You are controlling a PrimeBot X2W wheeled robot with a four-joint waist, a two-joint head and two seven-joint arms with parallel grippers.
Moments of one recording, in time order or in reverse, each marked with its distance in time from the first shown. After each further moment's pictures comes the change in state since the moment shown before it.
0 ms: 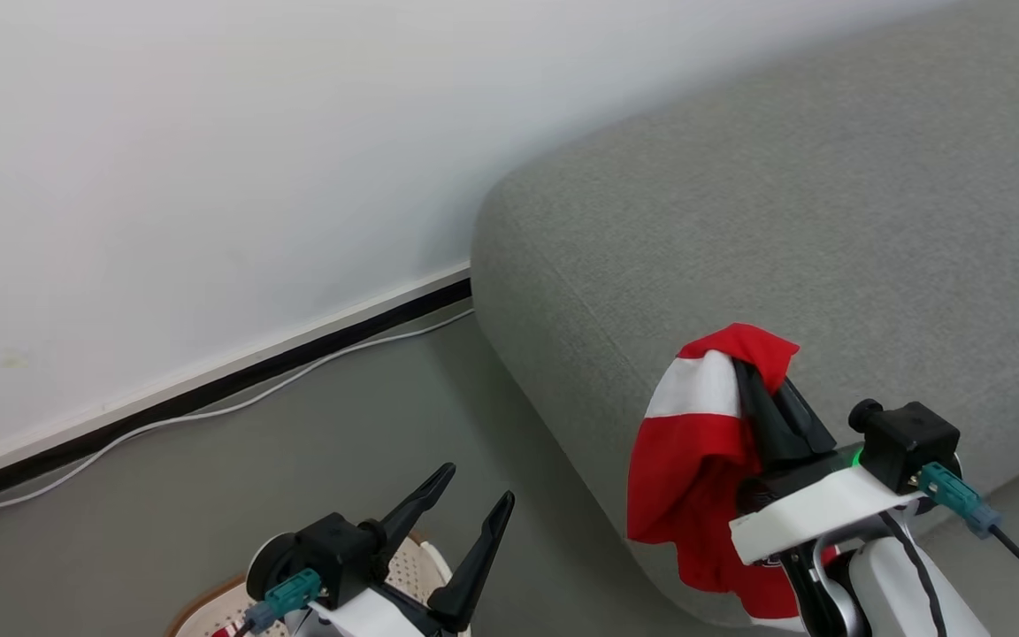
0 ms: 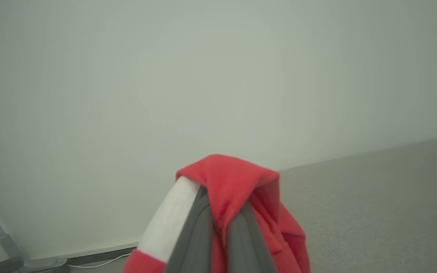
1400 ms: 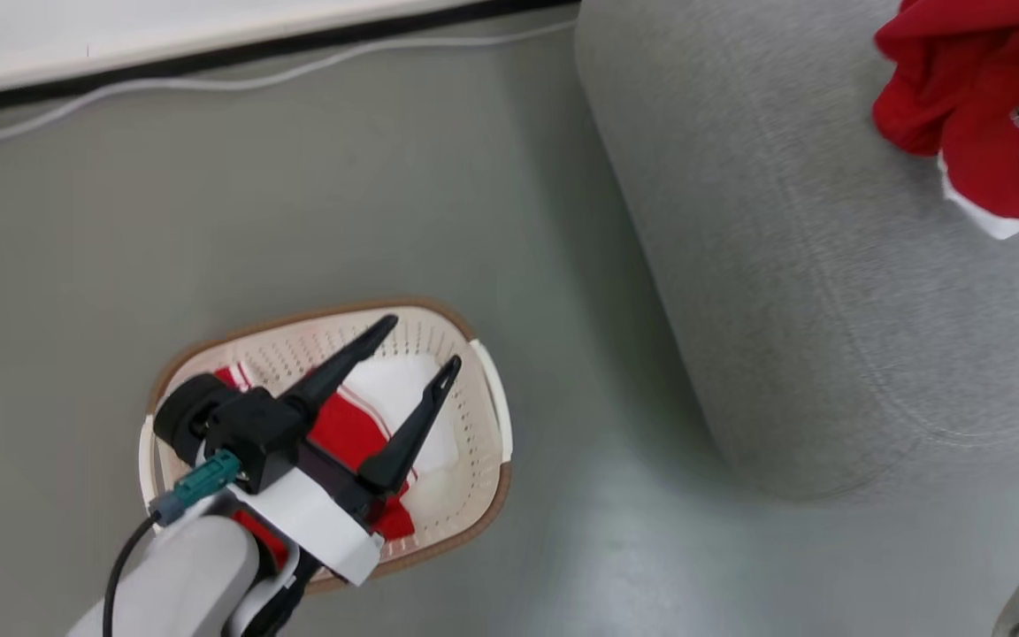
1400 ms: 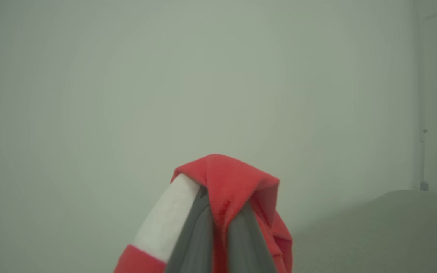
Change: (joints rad) left arm -0.199 0.151 0.037 -0.095 0.059 -0.043 0.028; right arm -0.558 0.013 -0.603 0.013 -0.138 0.000 0.000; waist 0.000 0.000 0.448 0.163
